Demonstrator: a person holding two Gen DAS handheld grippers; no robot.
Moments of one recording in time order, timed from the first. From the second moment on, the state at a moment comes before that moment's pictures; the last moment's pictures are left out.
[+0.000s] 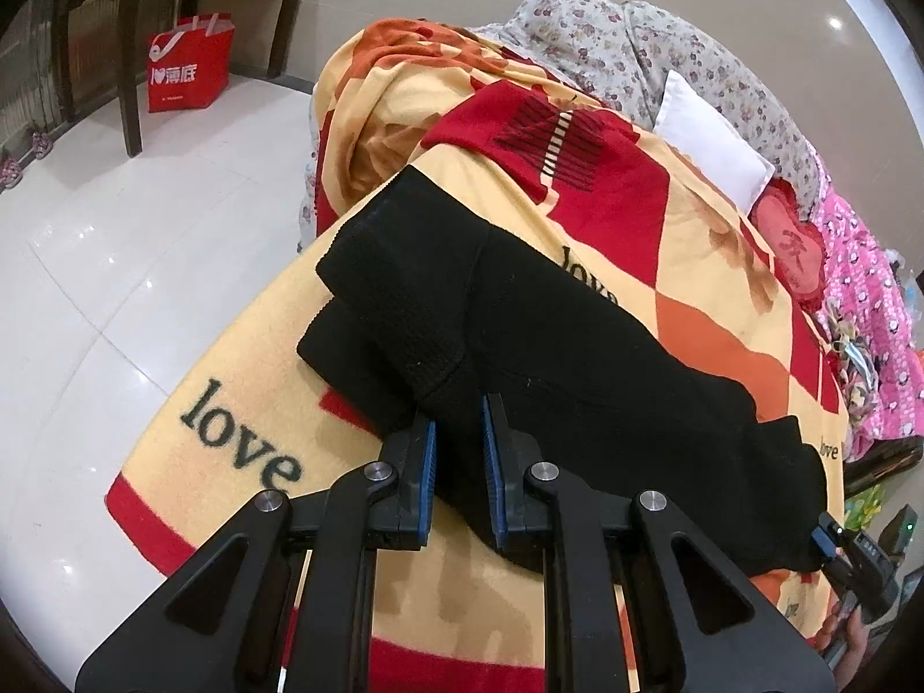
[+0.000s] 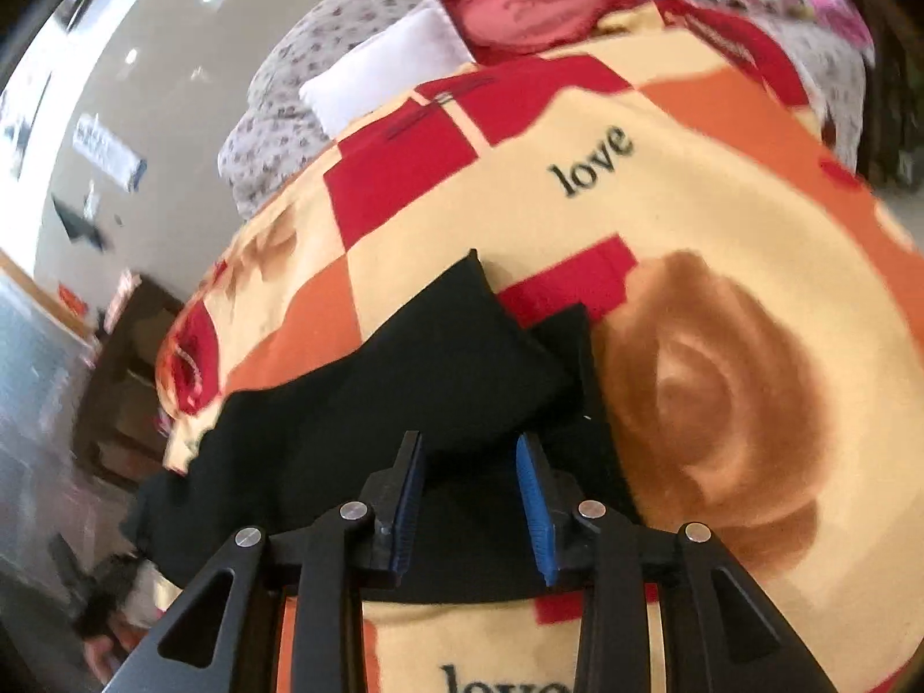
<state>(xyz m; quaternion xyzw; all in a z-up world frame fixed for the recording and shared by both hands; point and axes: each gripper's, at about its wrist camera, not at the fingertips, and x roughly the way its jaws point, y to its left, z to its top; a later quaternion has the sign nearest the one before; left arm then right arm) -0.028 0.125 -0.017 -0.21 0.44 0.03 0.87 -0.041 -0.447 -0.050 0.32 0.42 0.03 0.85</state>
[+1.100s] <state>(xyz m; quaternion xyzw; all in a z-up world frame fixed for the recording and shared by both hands) -0.050 0.136 0.008 -0.21 0.43 0.01 0.88 -0.064 -0.399 0.034 0.18 0.37 0.09 0.91</state>
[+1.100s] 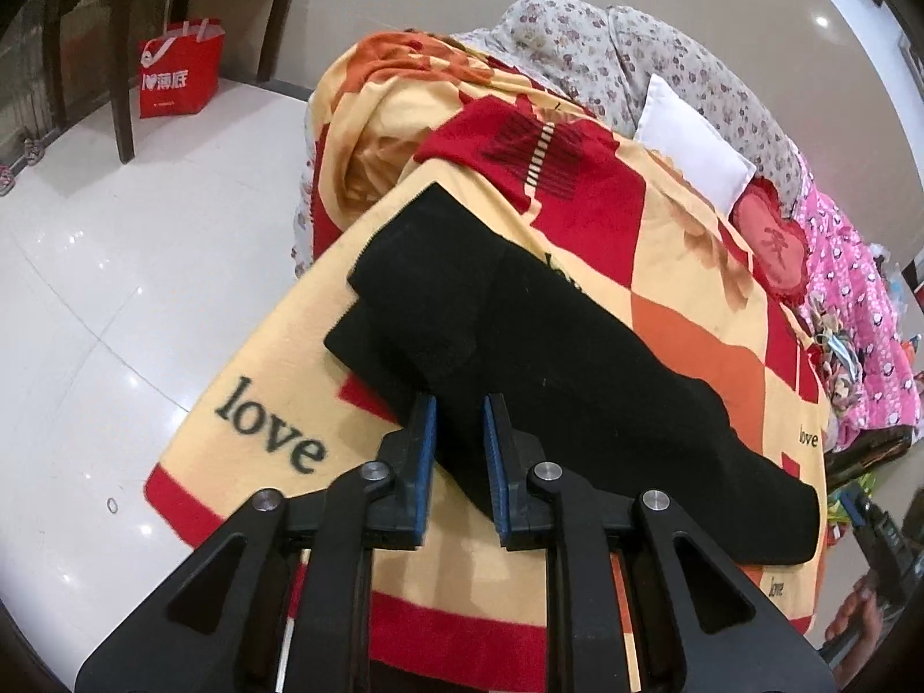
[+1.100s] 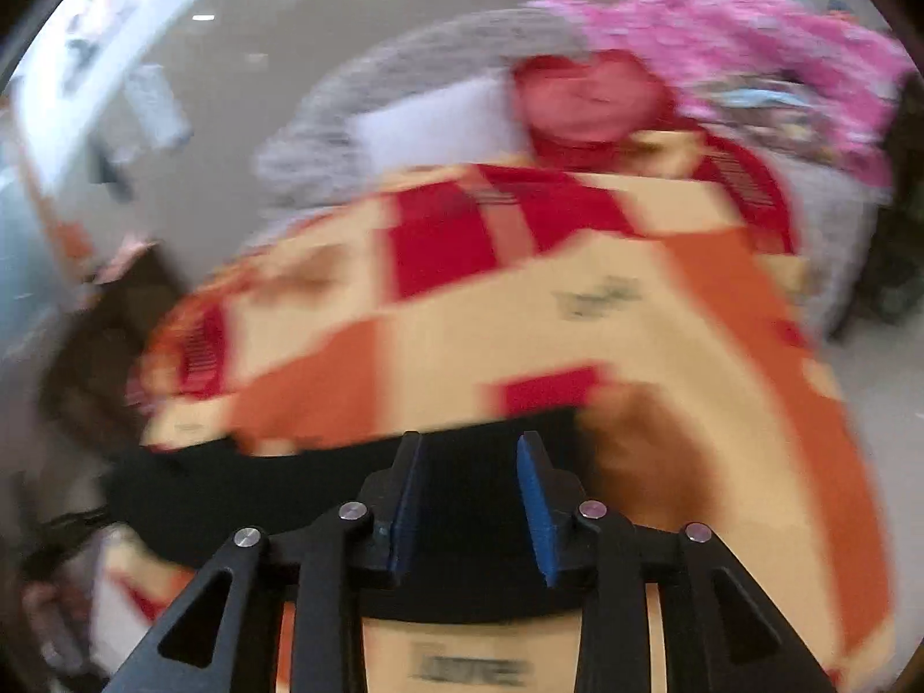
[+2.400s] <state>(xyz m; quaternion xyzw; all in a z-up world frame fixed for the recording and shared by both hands) -0.011 0.158 -0.016 -0.14 0.44 0.03 0.89 0.078 -0.187 -0.010 0.08 0.42 0.27 0.86</state>
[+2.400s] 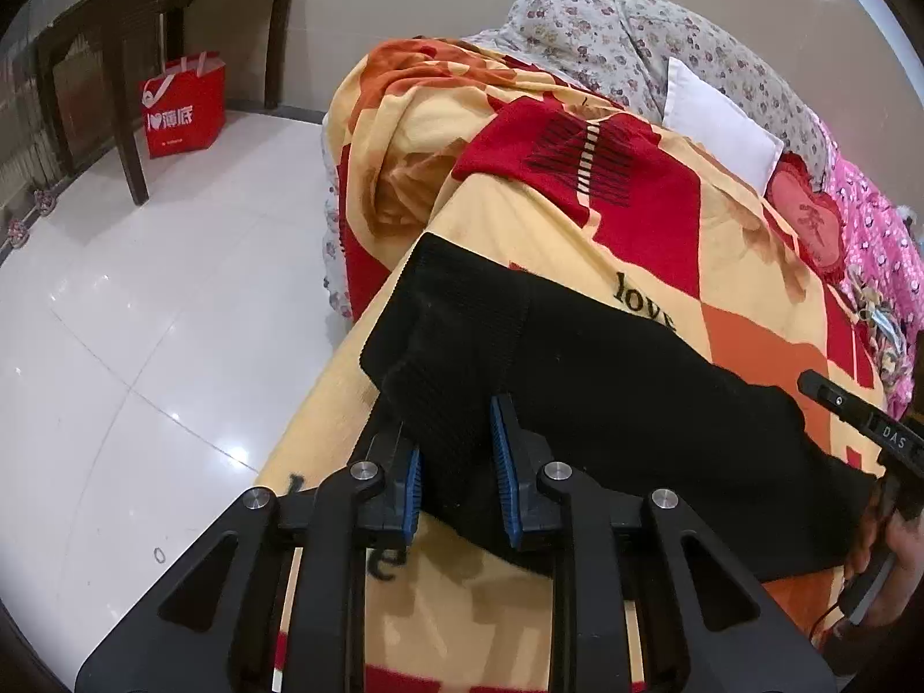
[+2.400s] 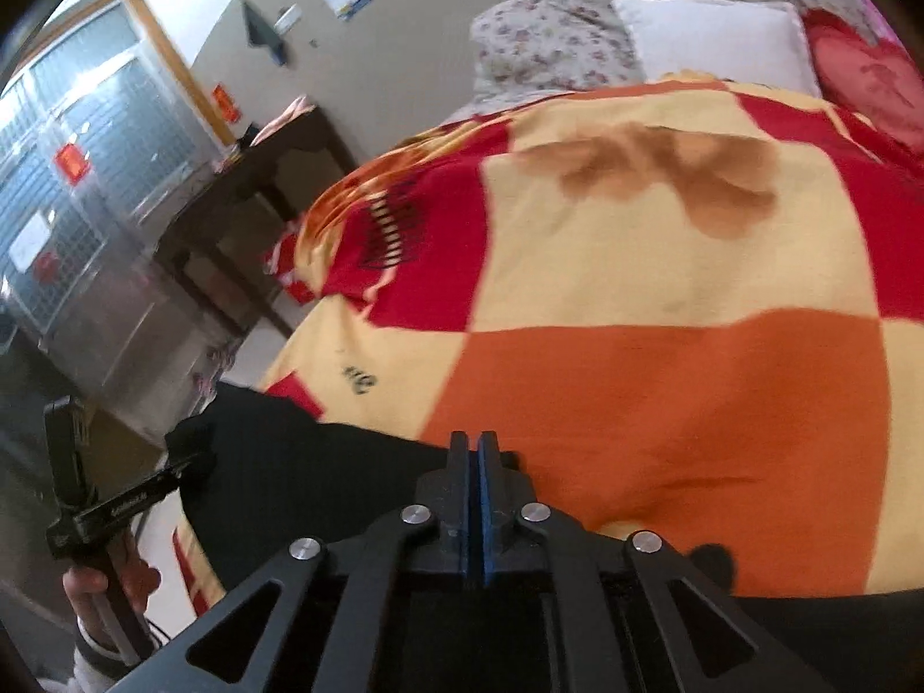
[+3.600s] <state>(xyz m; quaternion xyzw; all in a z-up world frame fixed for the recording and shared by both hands) -0.023 0.067 -0.002 -0.11 0.43 0.02 0.90 -0.001 -0.163 -0.010 0.01 0.43 0.30 0.85</state>
